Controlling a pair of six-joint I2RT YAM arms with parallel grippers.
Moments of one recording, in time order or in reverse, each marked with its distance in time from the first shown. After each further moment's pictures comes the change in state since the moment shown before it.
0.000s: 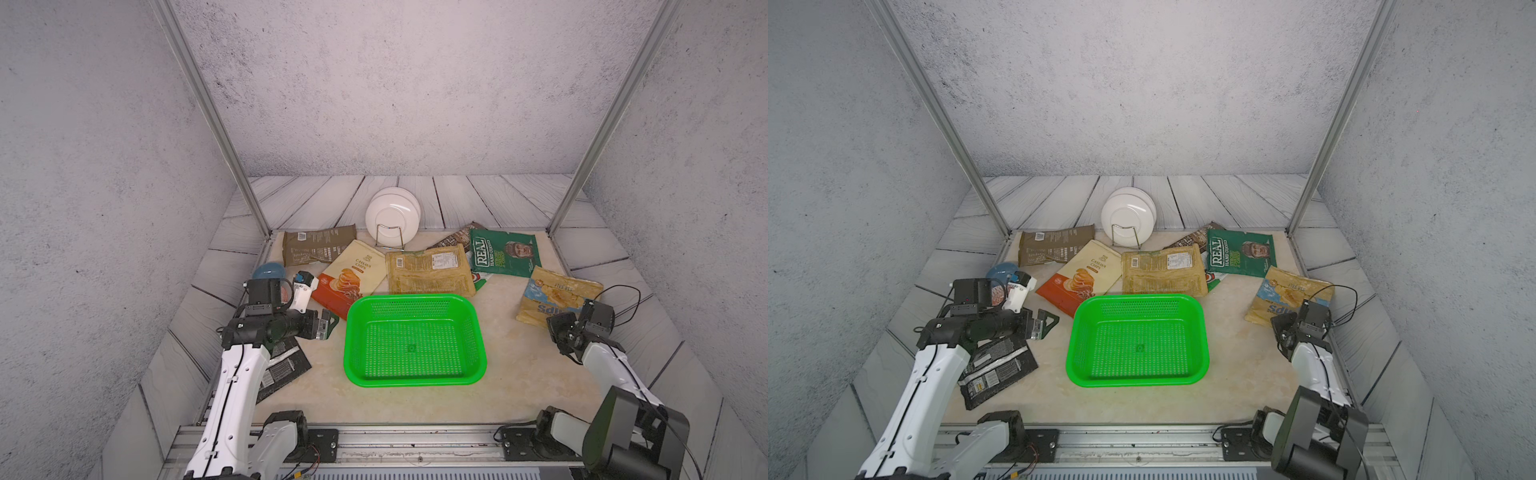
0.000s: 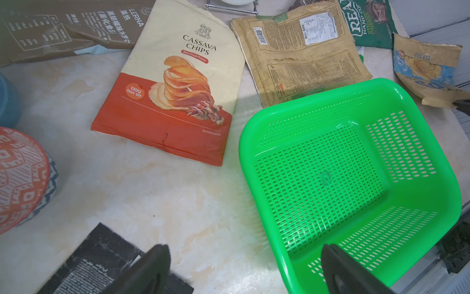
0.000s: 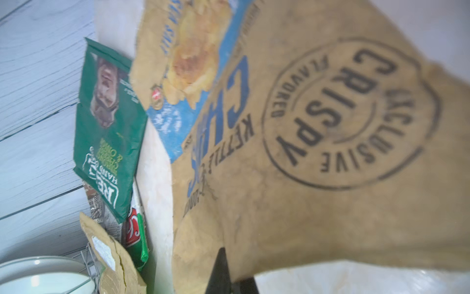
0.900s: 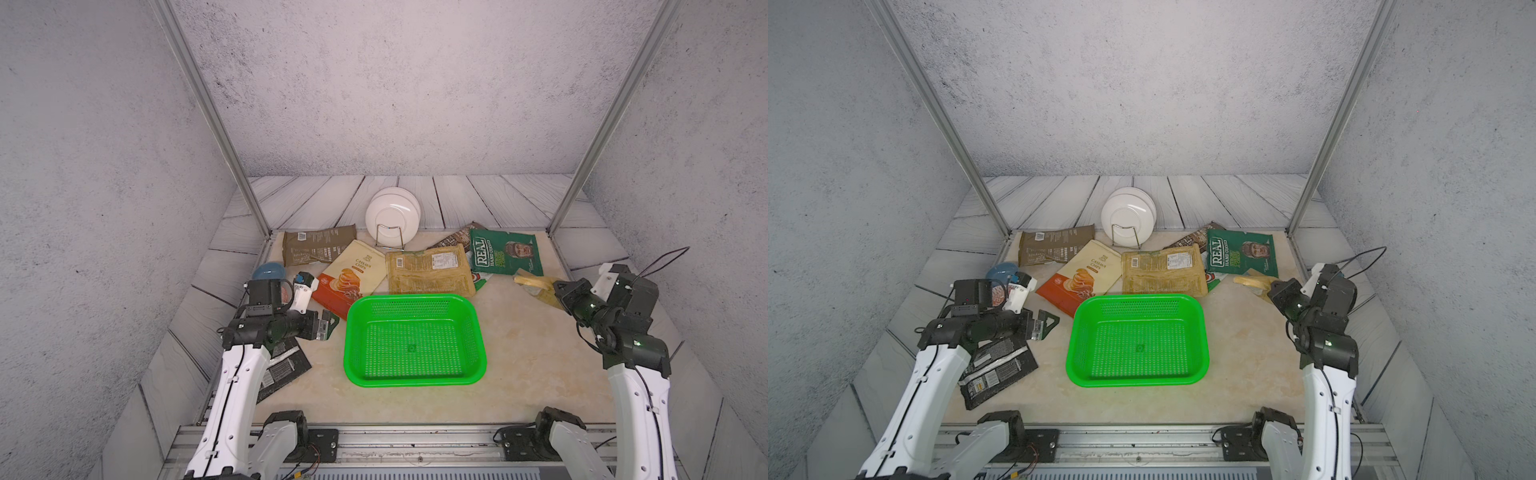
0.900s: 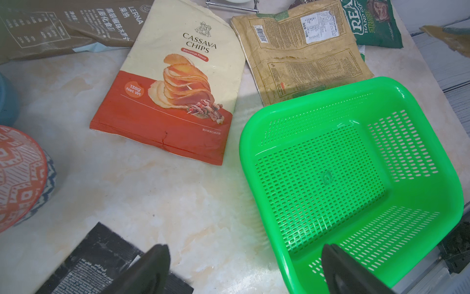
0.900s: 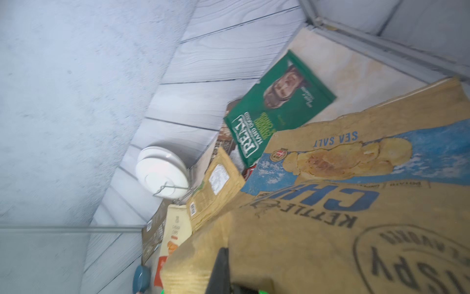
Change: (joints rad) left arm 0.000 -0.002 -0.010 0.007 -0.001 0.000; right arm 0.153 -0.293 0.446 -0.374 -0.229 -0.200
